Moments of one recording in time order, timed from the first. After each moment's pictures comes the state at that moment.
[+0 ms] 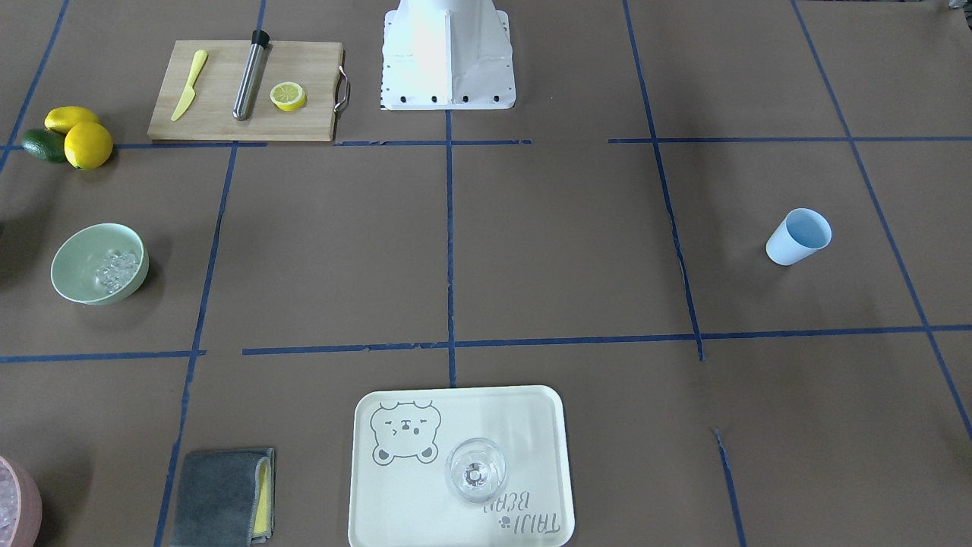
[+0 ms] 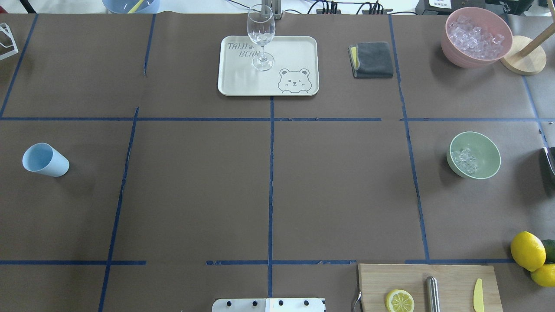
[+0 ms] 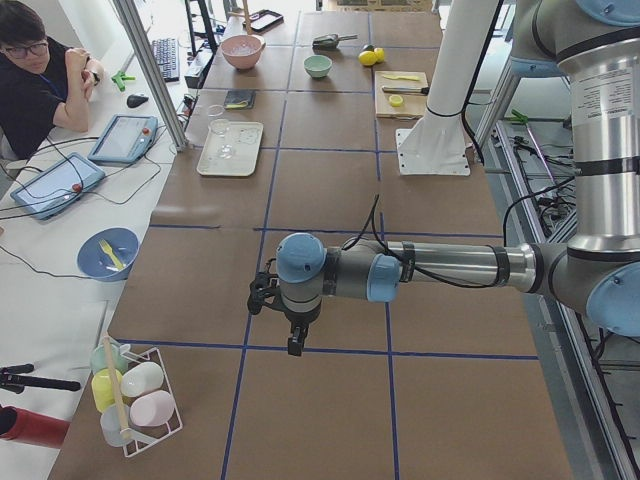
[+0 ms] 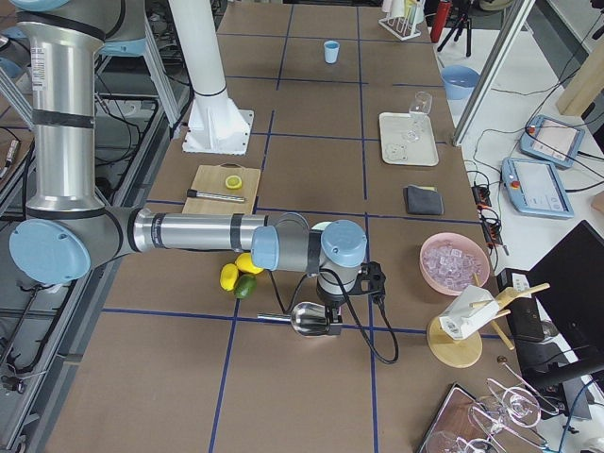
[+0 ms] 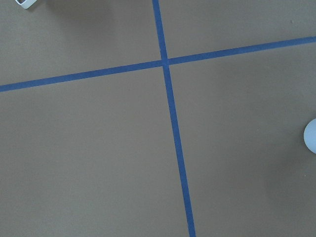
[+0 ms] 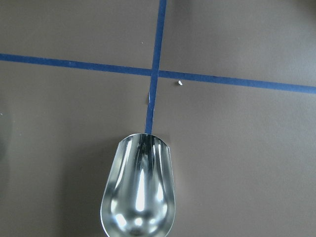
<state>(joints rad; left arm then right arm) -1.56 -1.40 -1.76 -1.64 -2.36 0.09 1.58 -1.65 1.67 -1.62 2.32 -0.12</state>
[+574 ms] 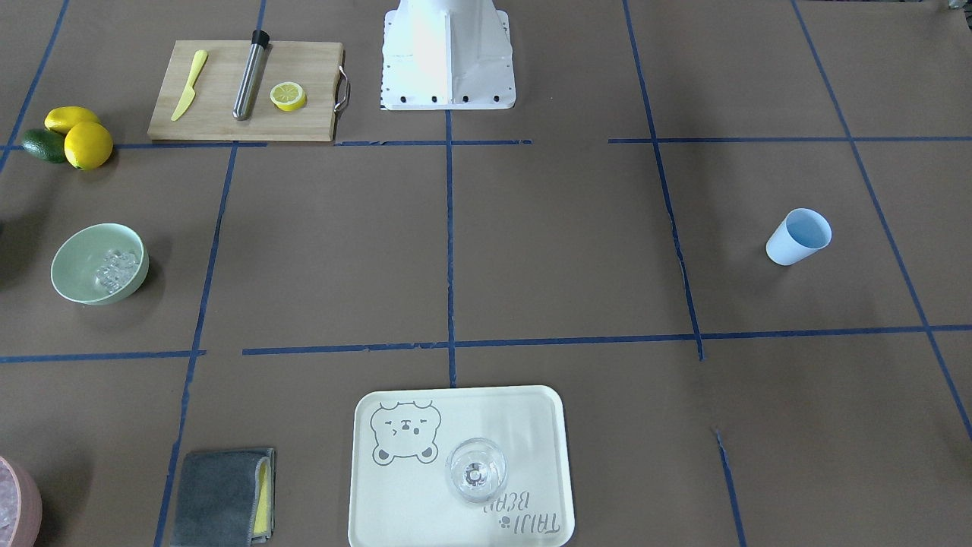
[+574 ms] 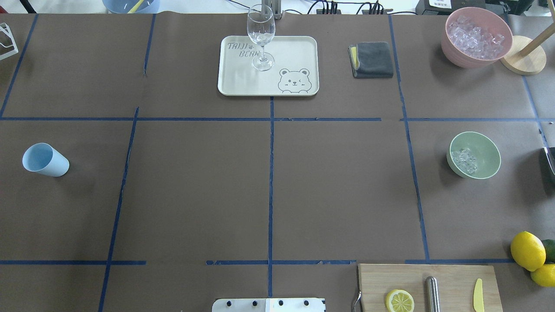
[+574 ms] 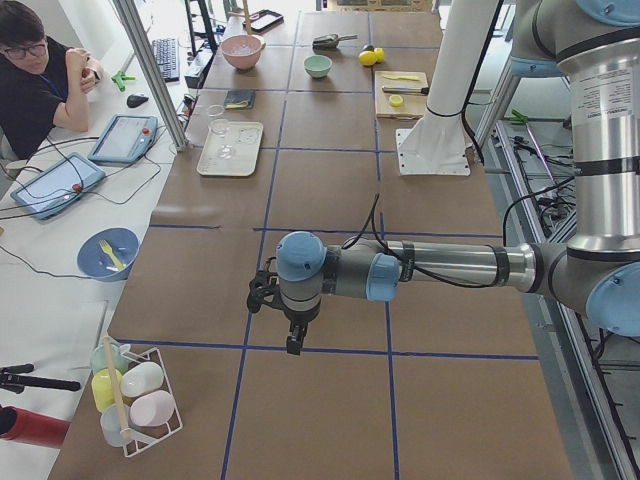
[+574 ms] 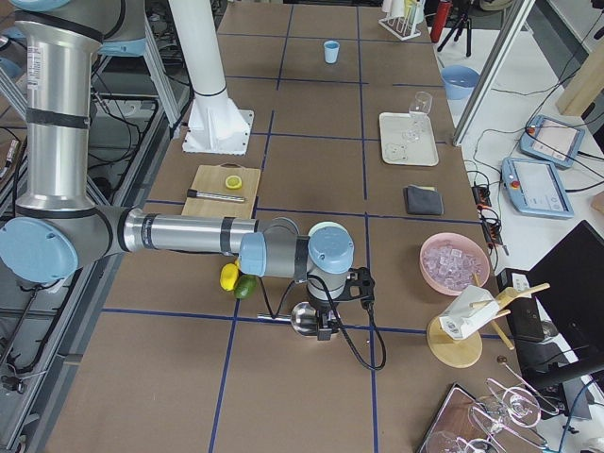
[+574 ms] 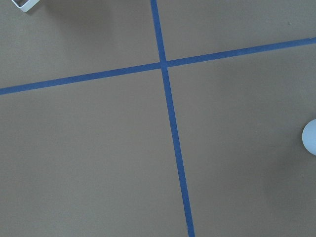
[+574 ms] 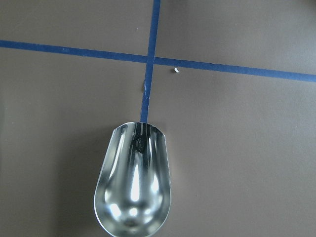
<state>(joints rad) -1.55 -1.41 -1.76 -1.65 -2.36 0.09 1.58 -1.68 1.68 -1.59 2.32 -0.12</state>
